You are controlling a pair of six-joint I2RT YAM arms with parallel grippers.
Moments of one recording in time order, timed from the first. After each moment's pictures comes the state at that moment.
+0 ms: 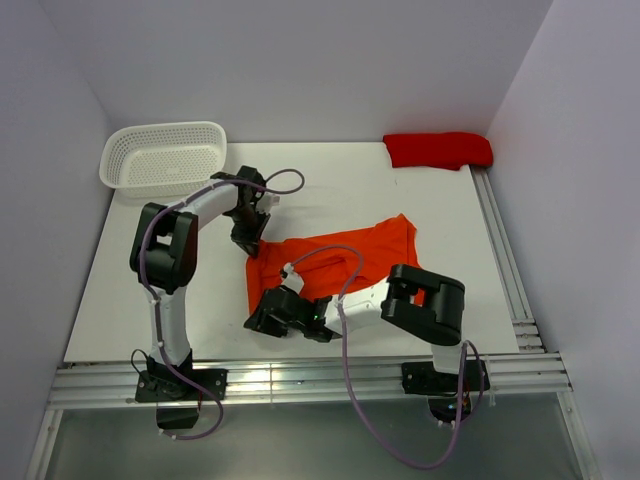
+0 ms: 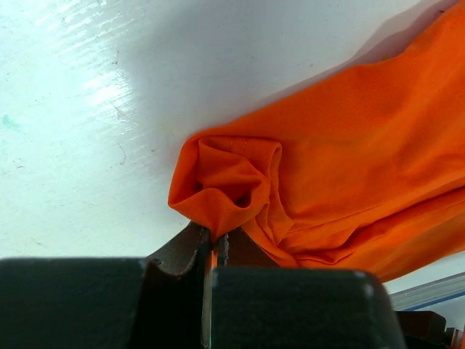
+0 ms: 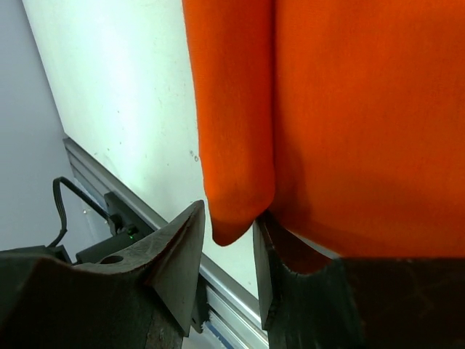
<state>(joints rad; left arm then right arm) -0.34 2.06 1.52 -0.92 0.17 0.03 1.26 1.89 0.90 0.29 0.16 1.38</state>
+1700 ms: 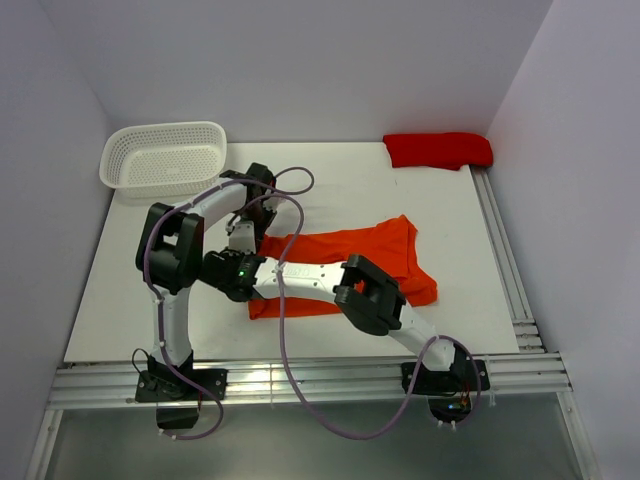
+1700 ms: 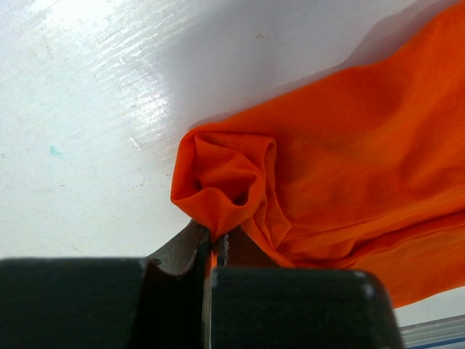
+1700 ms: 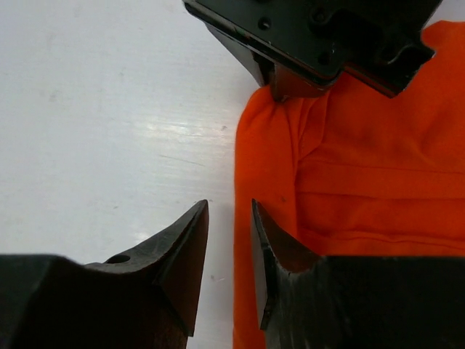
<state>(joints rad) -0.40 2.07 1.57 -0.90 0.06 0.06 1.22 2.30 1.88 -0.59 0.75 0.93</state>
